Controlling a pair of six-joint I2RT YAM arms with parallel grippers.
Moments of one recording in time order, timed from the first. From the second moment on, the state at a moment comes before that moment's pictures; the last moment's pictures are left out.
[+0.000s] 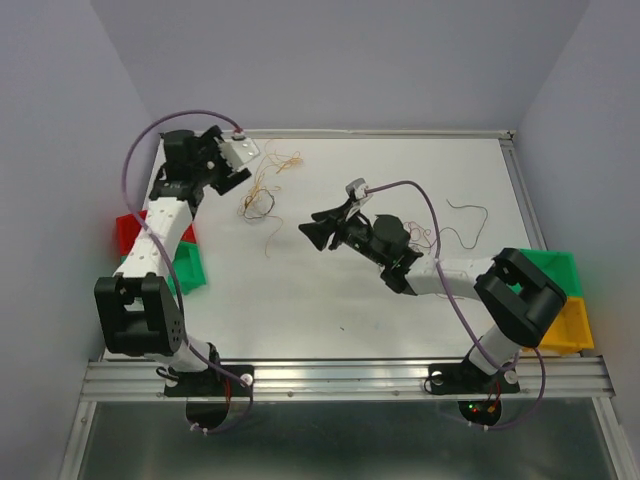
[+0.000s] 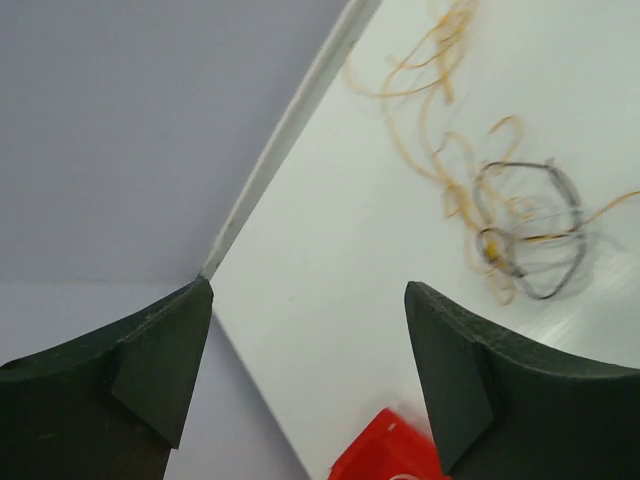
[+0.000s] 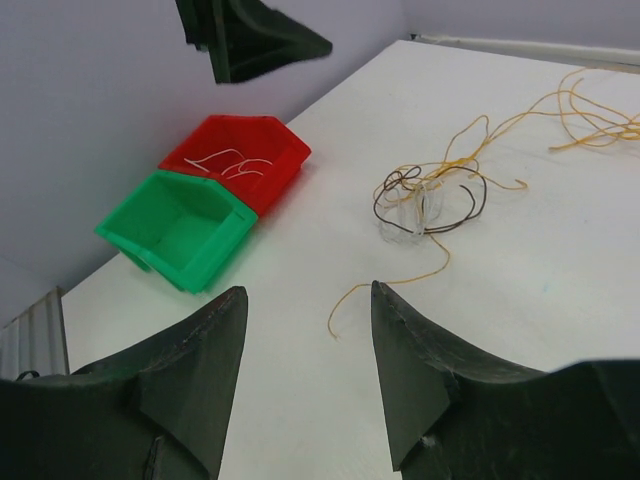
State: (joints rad) left arm 0.07 1.48 1.26 -0.20 0.40 0.93; right arm 0.81 1.63 0.78 0.95 -0.12 0.38
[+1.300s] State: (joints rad) left arm -0.22 2.03 1.54 -0.51 0.19 0.98; right arm 0.80 1.40 0.61 0.94 0.14 0.32
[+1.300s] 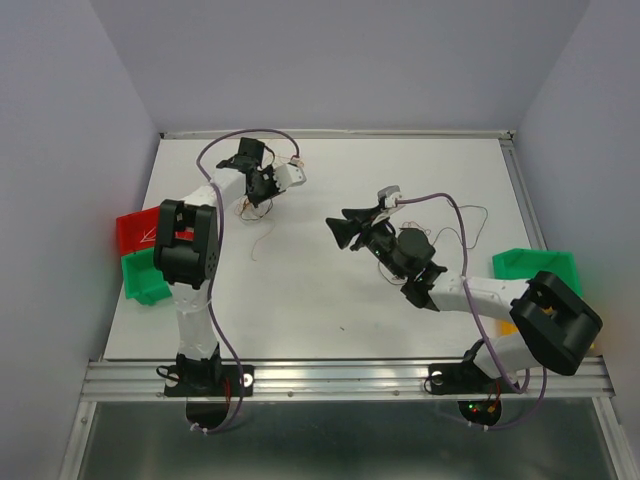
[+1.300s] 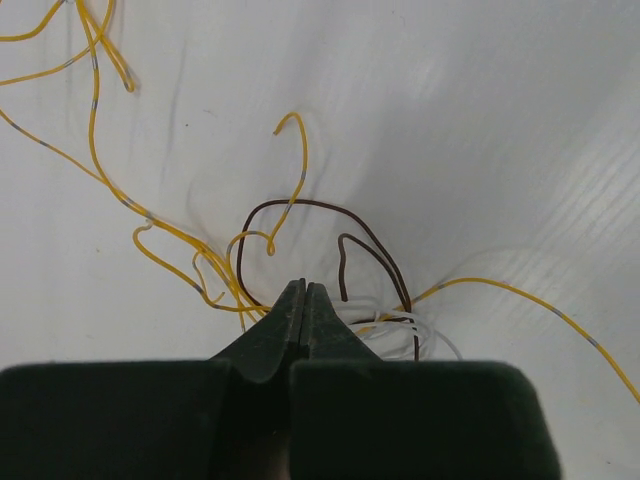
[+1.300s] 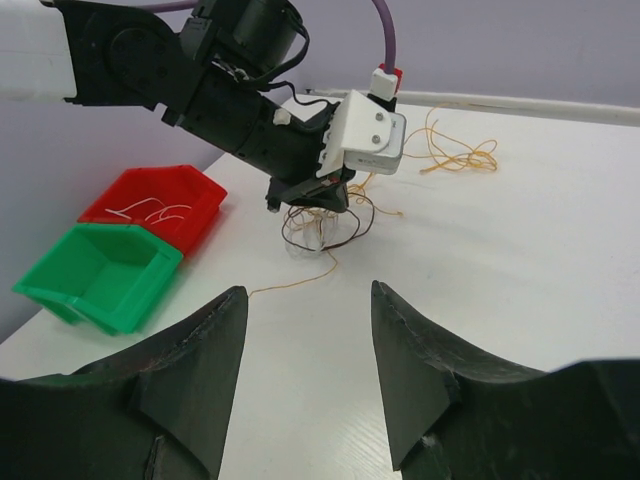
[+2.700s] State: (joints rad) left arm -0.26 2.31 1.92 -0.46 0.02 0.67; right arm 0.80 1.42 0.61 0.93 0.15 0.31
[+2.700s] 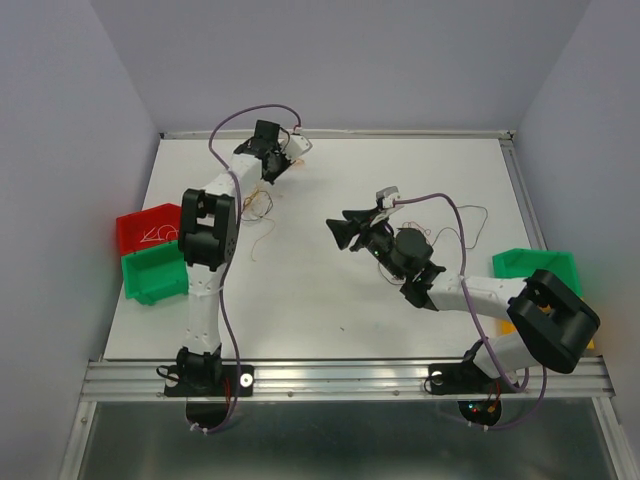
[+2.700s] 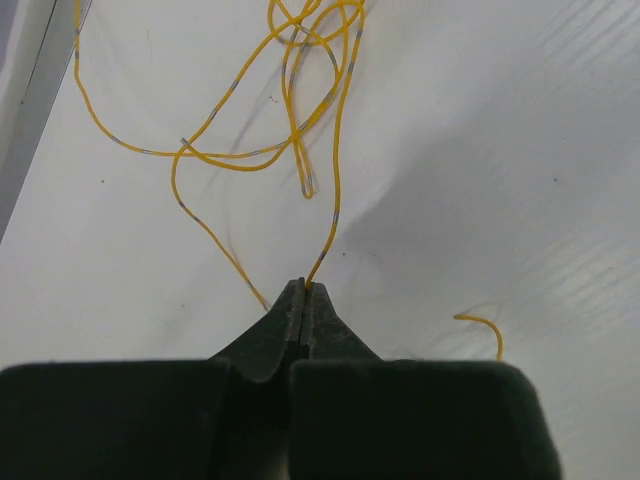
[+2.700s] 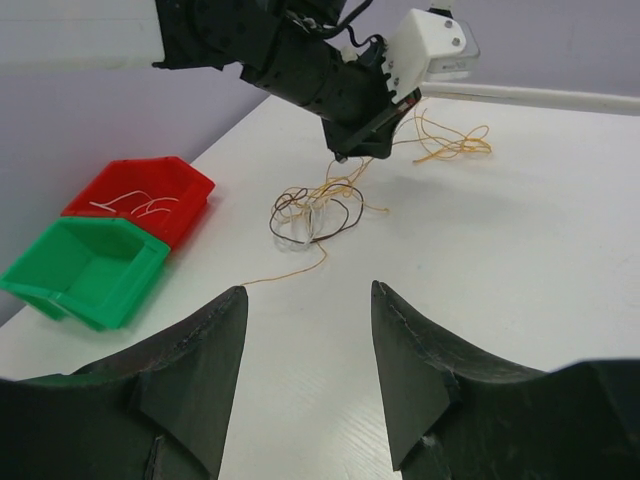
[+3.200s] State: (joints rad) left arm -0.35 1.59 1.79 -0.53 0.37 0.52; right arm 0.80 1.39 0.60 0.93 0.14 0.24
